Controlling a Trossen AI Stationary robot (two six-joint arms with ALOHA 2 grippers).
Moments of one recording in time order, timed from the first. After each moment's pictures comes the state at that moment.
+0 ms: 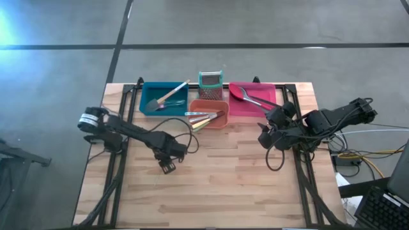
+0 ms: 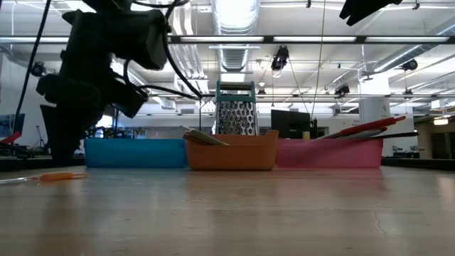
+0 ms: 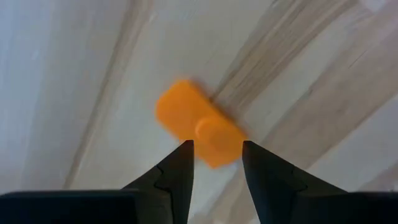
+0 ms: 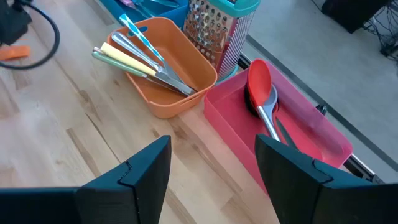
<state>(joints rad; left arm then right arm) -0.18 1.60 0.94 -0.96 0.08 -0.70 0.37 1.16 1.30 -1.31 0.79 0.86</state>
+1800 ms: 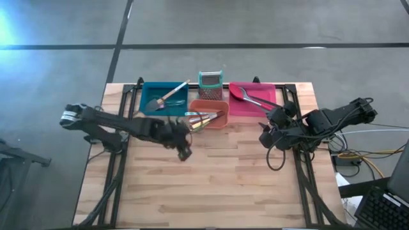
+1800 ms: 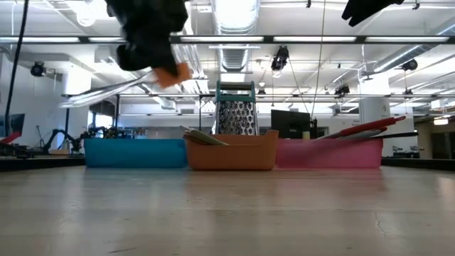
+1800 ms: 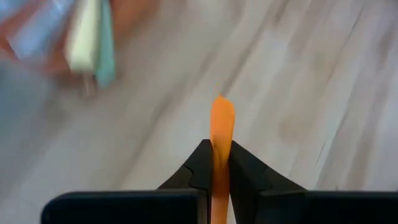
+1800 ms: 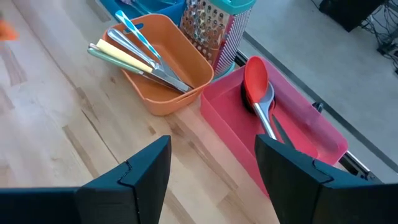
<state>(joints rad) -0.14 1.38 1.09 -0.66 -0.14 -0.71 0.37 1.15 1.30 -1.33 0.79 0.87</state>
